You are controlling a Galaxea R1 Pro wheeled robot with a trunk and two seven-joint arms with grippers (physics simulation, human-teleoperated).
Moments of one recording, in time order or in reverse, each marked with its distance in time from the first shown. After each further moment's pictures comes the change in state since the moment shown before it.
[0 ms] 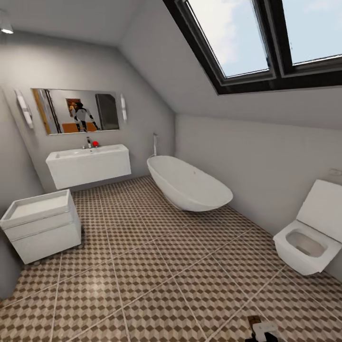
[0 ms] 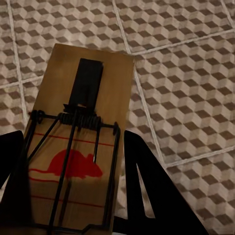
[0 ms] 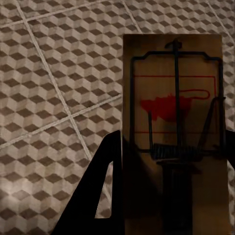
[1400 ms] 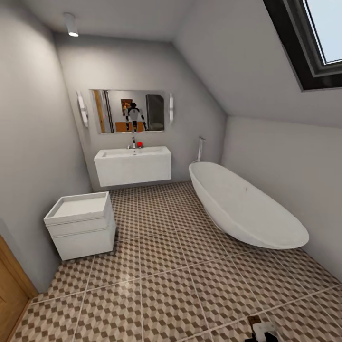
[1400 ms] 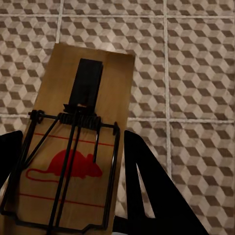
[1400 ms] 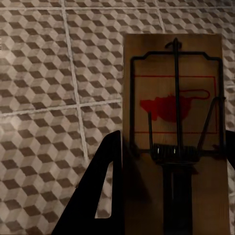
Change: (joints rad) left arm 0.000 0.001 0.000 0.000 0.000 0.002 0.001; right arm 0.000 0.000 0.000 0.000 0.001 0.000 0.000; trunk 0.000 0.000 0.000
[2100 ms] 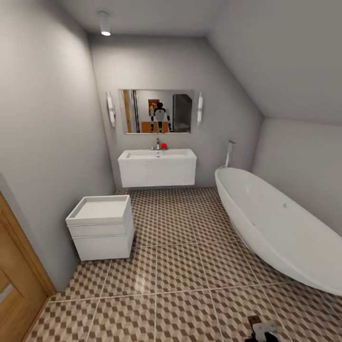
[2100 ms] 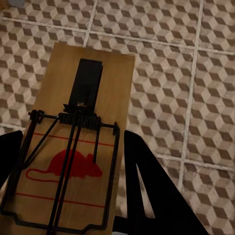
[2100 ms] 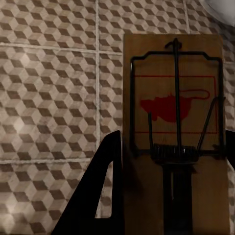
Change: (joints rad) left arm 0.000 0.000 0.000 0.000 0.000 0.001 0.001; right arm 0.000 0.000 0.000 0.000 0.000 0.000 0.000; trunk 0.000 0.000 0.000
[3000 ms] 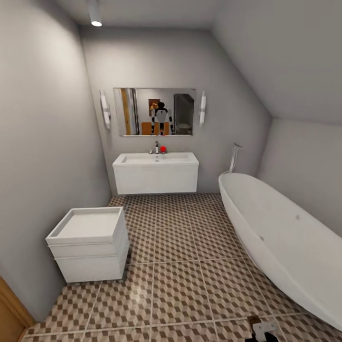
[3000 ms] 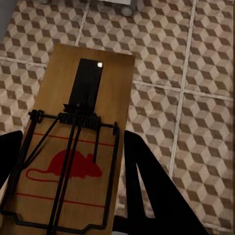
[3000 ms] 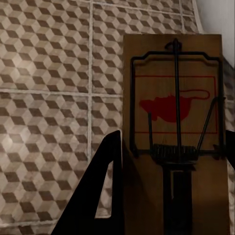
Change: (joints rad) left arm 0.000 -0.003 0.000 0.000 -0.002 0.000 0.001; right arm 0.000 0.000 0.000 0.000 0.000 0.000 0.000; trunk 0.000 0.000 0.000
